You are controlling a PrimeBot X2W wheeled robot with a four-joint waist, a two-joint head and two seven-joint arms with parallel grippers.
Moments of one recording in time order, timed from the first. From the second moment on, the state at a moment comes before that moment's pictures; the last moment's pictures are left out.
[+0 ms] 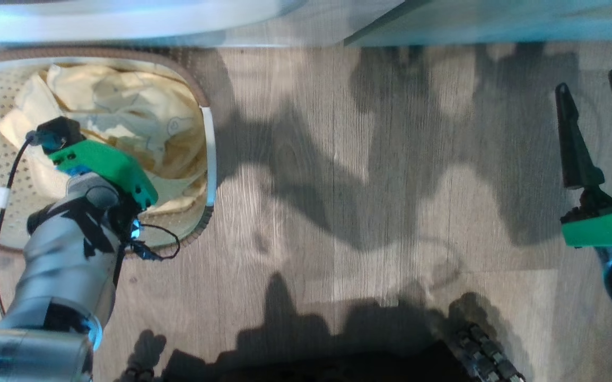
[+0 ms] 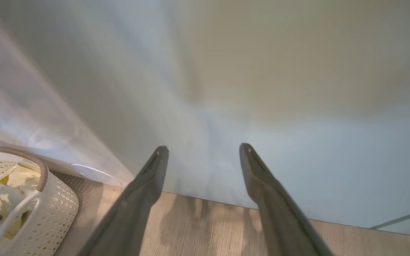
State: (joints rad) left arm -0.92 0.16 -0.01 1.30 -0.50 -0.03 0.05; right arm -0.40 -0.24 0.17 0.07 0.32 0.13 -0.26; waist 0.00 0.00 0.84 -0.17
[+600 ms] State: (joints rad) left arm -0.73 0.14 -0.06 1.30 -0.54 -0.13 -0.17; right arm -0.29 -0.21 0.18 0.12 0.32 0.13 -0.26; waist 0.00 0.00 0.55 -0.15
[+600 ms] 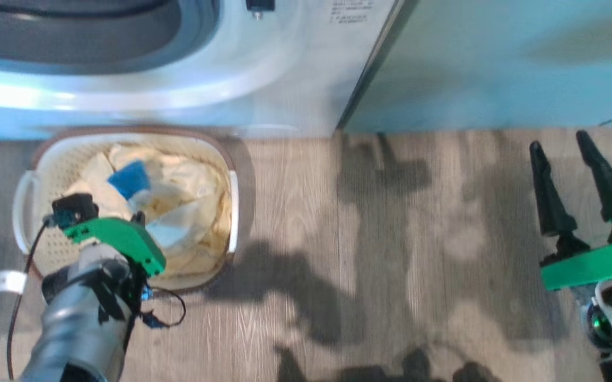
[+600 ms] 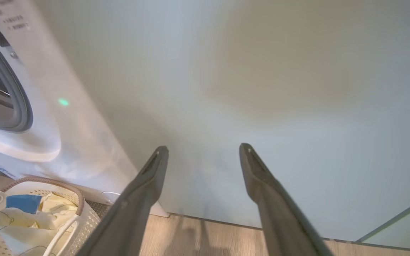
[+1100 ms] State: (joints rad) left arm -0.53 0.16 -0.19 1.12 -0.68 -0.13 -0.23; right arm -0.15 -0.20 0.18 0.16 0.33 0.13 -0.26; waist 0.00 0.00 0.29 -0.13
